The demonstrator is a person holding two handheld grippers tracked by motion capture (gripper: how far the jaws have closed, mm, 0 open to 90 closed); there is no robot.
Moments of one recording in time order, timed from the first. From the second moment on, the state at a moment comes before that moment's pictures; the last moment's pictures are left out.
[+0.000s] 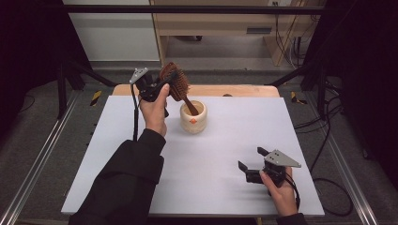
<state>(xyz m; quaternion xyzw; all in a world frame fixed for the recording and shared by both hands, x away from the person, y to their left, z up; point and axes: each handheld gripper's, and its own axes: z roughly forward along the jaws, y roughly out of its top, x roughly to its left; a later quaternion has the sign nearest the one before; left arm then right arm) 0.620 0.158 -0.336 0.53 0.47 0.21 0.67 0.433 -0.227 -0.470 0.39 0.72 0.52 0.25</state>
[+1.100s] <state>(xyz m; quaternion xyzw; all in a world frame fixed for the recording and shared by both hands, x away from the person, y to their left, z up) 0.618 0.146 -0.347 0.54 0.47 0.20 0.67 0.433 -0.225 -0.471 0.39 0.72 0.51 0.25</state>
